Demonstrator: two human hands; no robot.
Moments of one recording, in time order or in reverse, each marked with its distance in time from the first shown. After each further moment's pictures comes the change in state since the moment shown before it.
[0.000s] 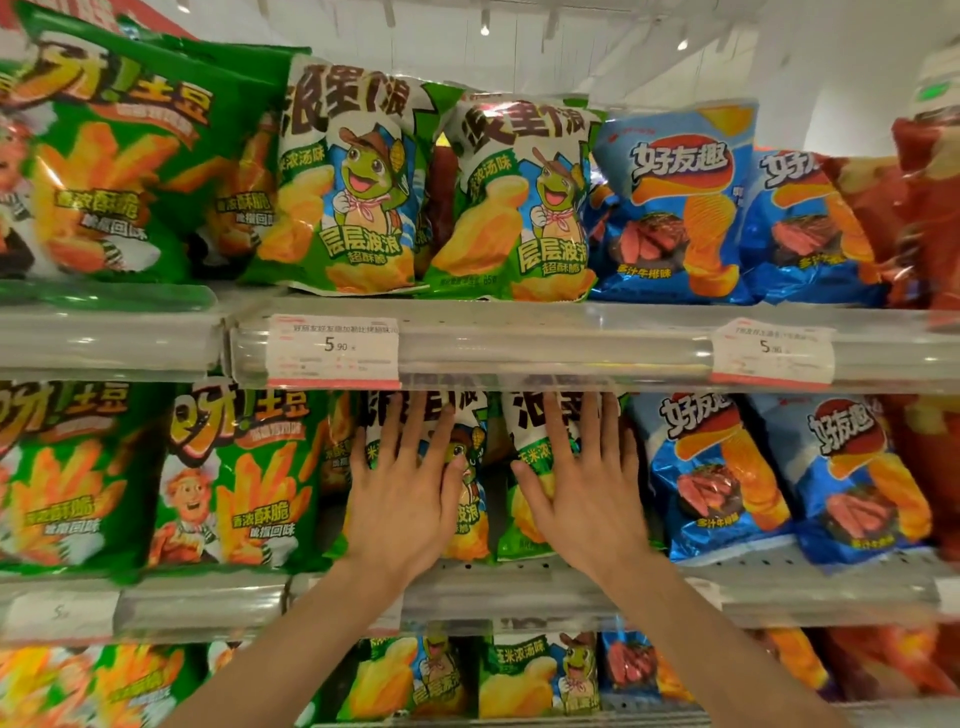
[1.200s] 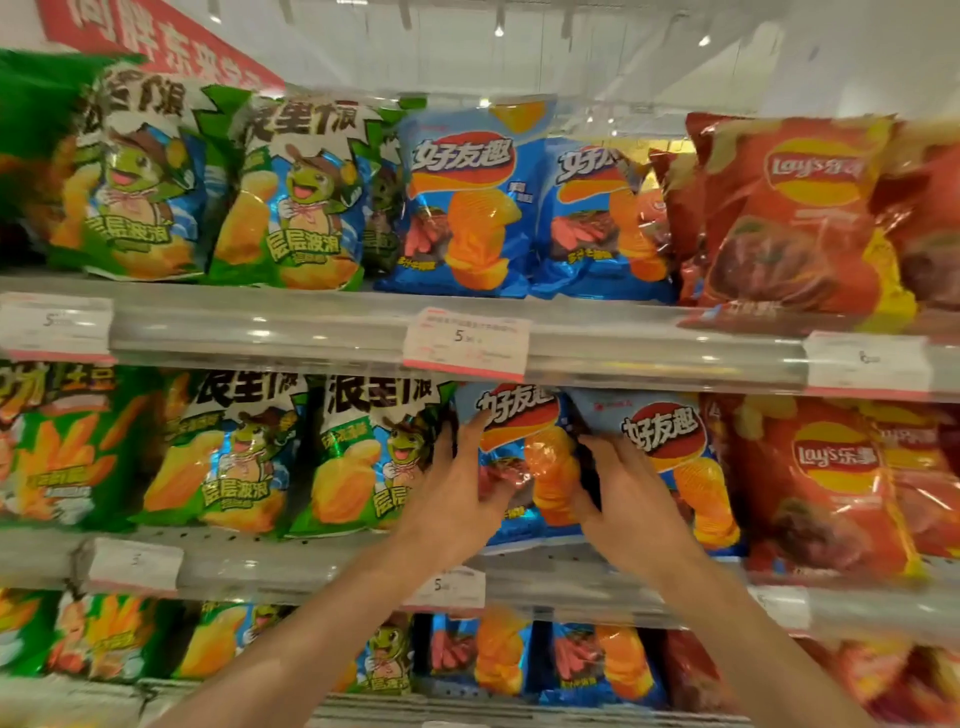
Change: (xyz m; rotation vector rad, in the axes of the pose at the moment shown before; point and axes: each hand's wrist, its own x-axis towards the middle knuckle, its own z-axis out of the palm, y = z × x) left_hand 0.028 0.264 0.002 -0.540 -0.369 -0.197; right_hand -0.022 0.255 -0.062 0.313 -0.154 -0.068
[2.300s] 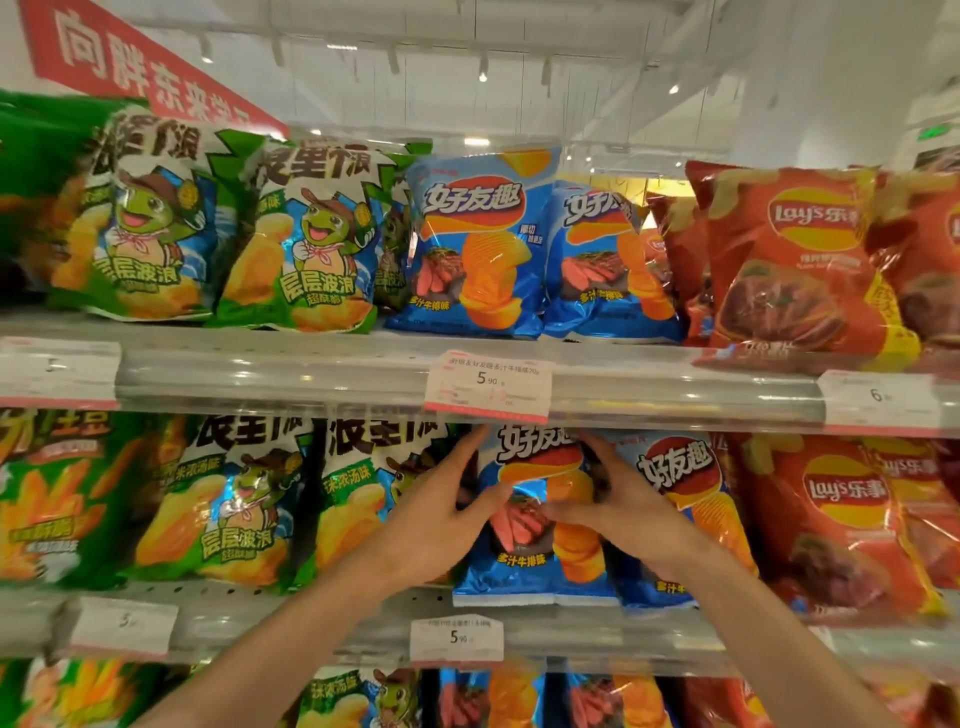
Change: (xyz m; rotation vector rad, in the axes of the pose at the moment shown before) left_hand 0.010 -0.015 -0.042 -0.284 -0.043 0.179; right_hand 0.038 -0.011 -0.008 0.824 -0.240 0.204
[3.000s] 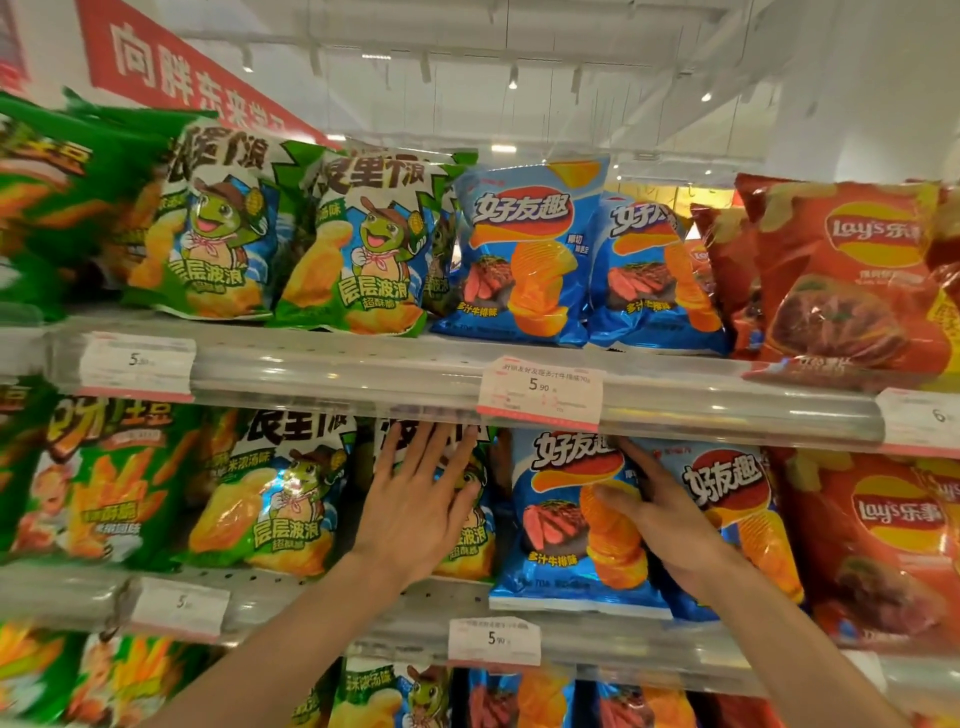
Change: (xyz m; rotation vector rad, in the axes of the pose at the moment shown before) left_hand 0.001 -0.074 -0.021 1.029 0.281 0.159; right_hand 0.011 0.015 0.010 0.230 0.149 0.010
